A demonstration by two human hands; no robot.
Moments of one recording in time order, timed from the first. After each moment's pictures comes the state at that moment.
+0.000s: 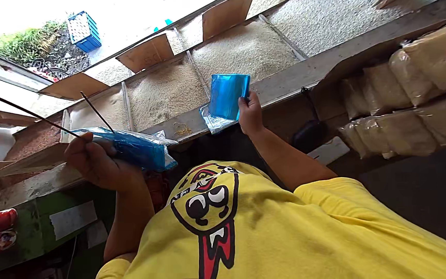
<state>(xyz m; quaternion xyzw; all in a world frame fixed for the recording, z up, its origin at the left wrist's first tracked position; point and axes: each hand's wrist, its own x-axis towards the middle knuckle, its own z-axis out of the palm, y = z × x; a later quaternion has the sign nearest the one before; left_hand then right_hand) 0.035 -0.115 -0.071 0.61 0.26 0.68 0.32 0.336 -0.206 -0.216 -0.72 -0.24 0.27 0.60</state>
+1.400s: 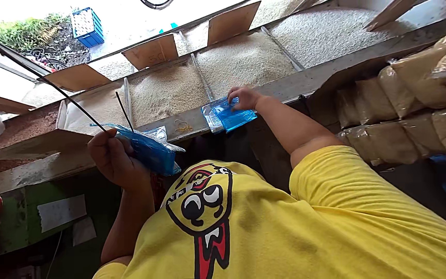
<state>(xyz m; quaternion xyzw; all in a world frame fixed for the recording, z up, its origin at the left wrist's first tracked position) 0.023 -0.144 -0.079 0.61 0.25 0.66 0.36 0.443 -0.143 -0.262 -0.62 -0.72 0.26 0.19</state>
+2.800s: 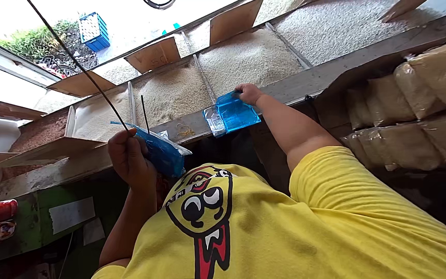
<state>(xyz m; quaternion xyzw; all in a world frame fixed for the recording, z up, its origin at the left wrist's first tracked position) 0.045 -0.137 -0.083 0.67 0.22 0.59 0.40 0.460 -0.122 -0.273 -0.75 -0.52 0.36 0.21</state>
